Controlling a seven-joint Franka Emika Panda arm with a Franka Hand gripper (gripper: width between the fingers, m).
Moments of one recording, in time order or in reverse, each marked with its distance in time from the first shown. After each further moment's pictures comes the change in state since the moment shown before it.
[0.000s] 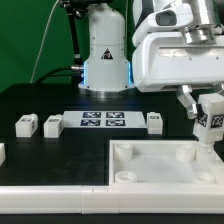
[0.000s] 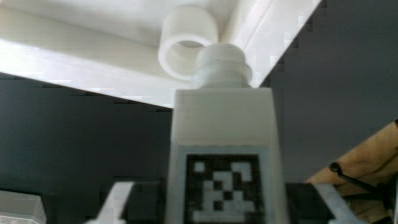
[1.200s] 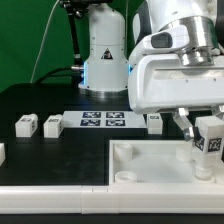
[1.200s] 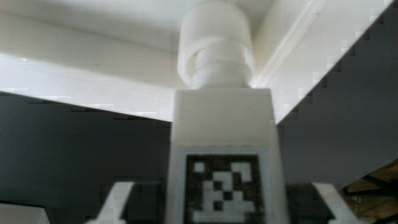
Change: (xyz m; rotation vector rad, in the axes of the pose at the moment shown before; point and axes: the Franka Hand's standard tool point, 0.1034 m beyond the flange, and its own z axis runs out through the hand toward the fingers) arm 0.000 0.010 0.032 -0.014 0.023 0.011
